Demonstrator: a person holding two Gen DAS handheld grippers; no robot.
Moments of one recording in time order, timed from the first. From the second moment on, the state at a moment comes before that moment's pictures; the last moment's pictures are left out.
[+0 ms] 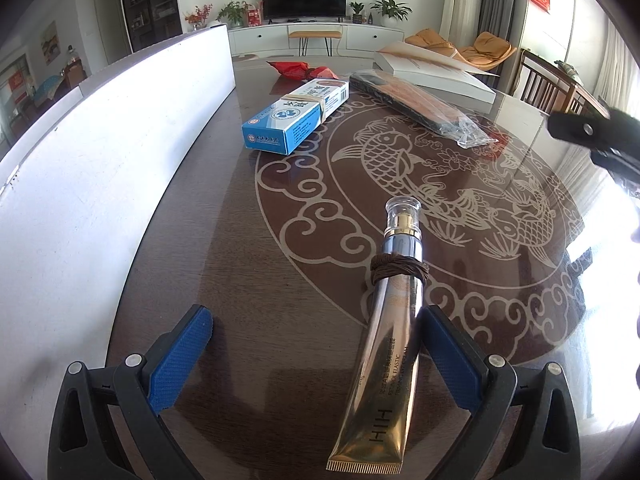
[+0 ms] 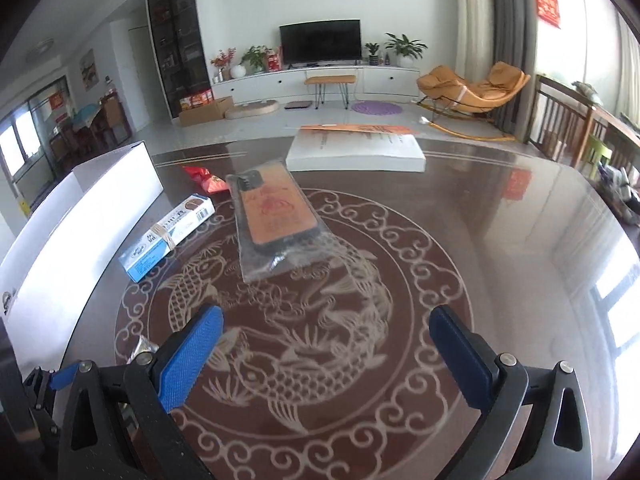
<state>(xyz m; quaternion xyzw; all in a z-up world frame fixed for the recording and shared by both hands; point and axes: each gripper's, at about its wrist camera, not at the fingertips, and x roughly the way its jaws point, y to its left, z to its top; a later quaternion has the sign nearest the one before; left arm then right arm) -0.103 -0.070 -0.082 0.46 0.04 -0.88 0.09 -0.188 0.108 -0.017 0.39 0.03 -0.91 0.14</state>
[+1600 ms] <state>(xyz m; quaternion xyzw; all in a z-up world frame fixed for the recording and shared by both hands) -0.104 -0.071 -0.081 0.46 0.04 -0.88 0.09 -0.049 0.158 -0.087 0.46 0.01 -0.89 0.00</state>
